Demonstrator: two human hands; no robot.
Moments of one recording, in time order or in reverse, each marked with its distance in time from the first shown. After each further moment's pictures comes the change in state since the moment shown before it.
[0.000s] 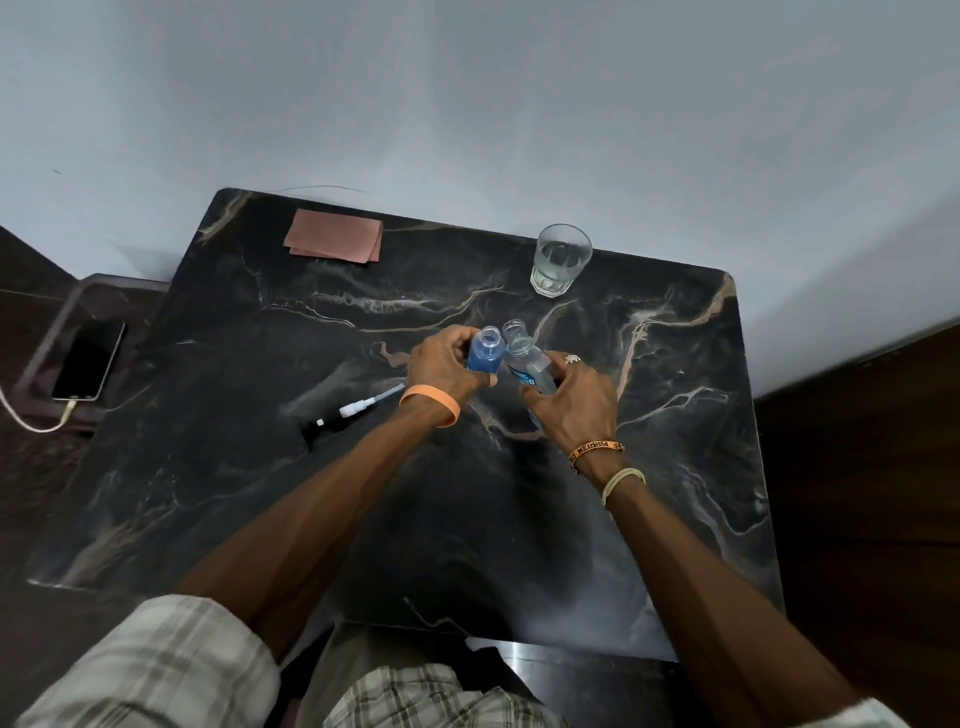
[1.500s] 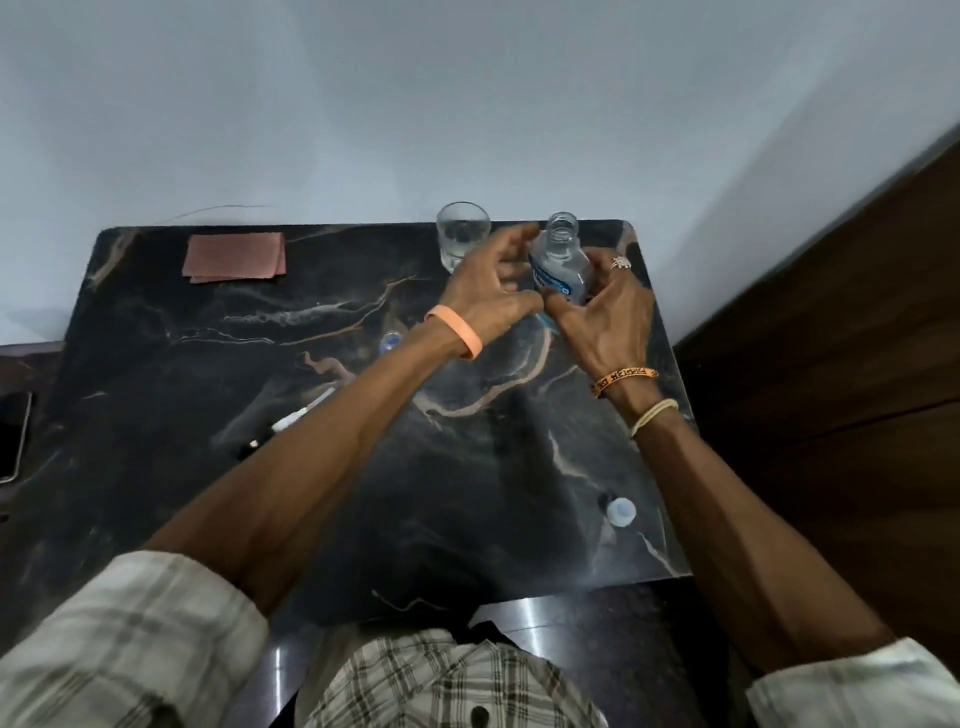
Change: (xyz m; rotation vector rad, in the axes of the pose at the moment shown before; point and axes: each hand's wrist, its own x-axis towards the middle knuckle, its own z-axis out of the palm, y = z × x) left_hand -0.026 0.149 0.057 -0.224 -0.443 0.306; right_hand 0.004 0.040 -0.107 0.199 0.477 0.072
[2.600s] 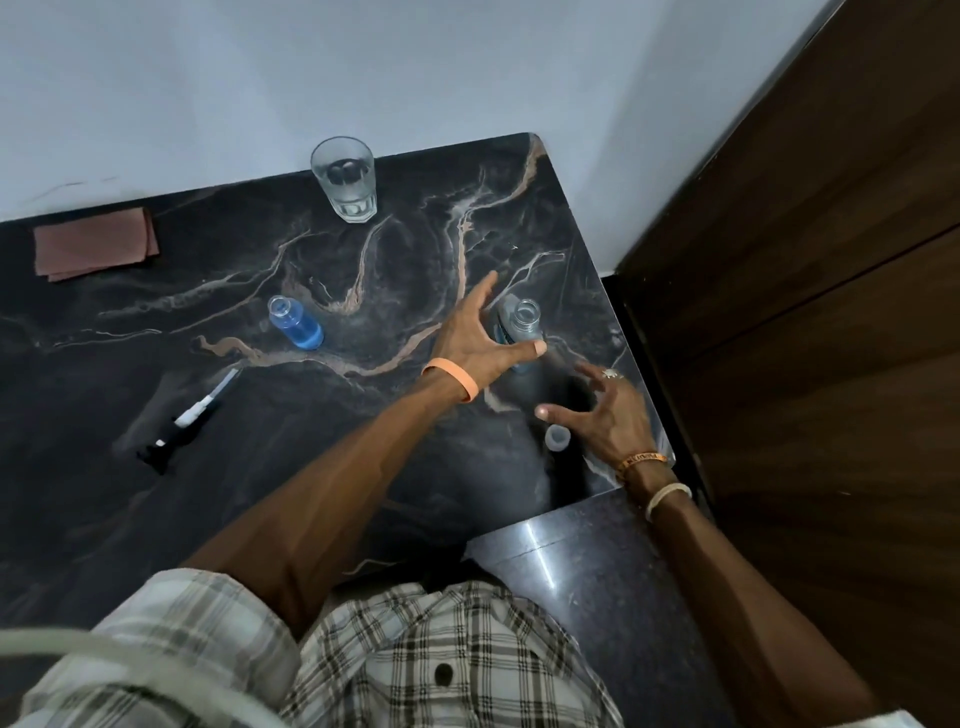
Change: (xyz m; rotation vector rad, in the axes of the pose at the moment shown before) left_hand -0.037 -0.100 0.127 0.142 -0.088 -0.188; right_hand -0.147 0.168 -0.072 -0.072 -0.382 0.419
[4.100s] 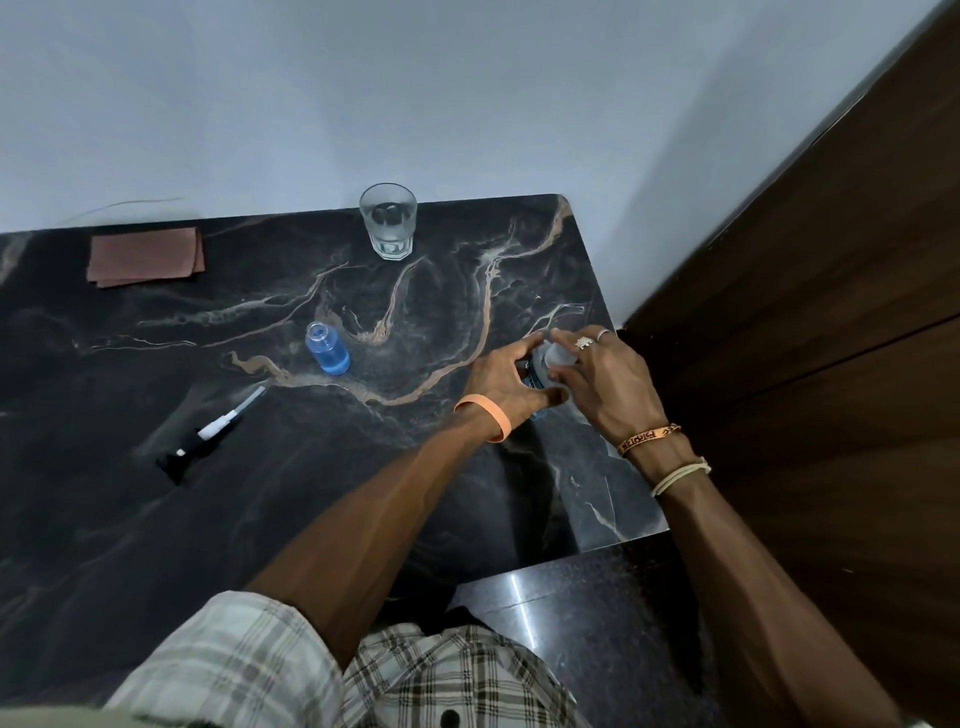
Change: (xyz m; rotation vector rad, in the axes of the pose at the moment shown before) left_hand -0.002 0.009 0.003 0.068 0.006 0.026; right_hand 0.037 -0.114 -0.041 -0.447 -0.024 -0.458
